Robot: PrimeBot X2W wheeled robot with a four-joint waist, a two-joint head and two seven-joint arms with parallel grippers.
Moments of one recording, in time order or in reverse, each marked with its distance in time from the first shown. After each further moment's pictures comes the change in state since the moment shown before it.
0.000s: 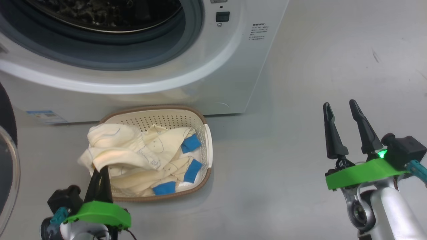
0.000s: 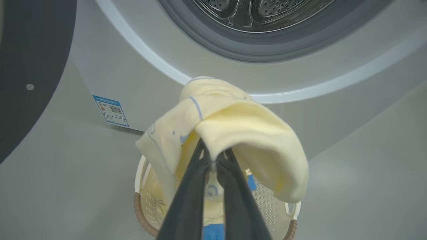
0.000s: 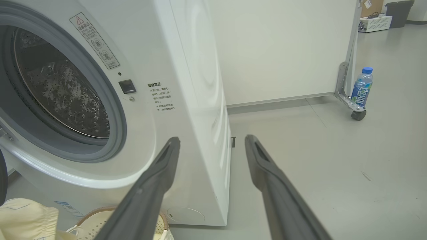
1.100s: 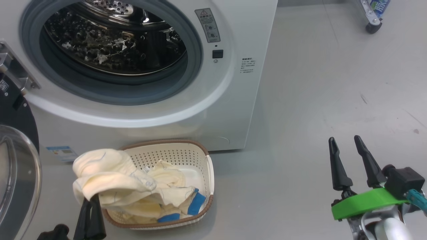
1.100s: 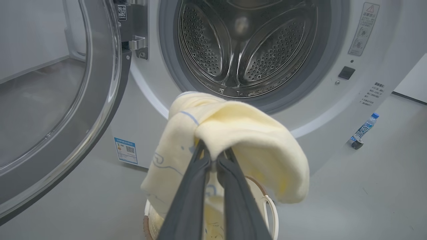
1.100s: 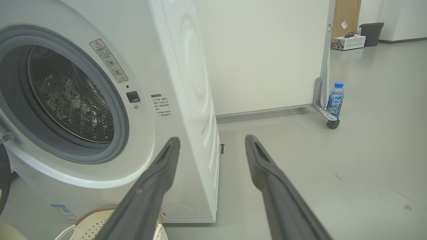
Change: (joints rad) left arm 0.296 -0.005 0.037 -0.342 0.008 0.047 0.000; right arm 0.154 -0.007 -0.027 0.005 -0.026 0.000 0.000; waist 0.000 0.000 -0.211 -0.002
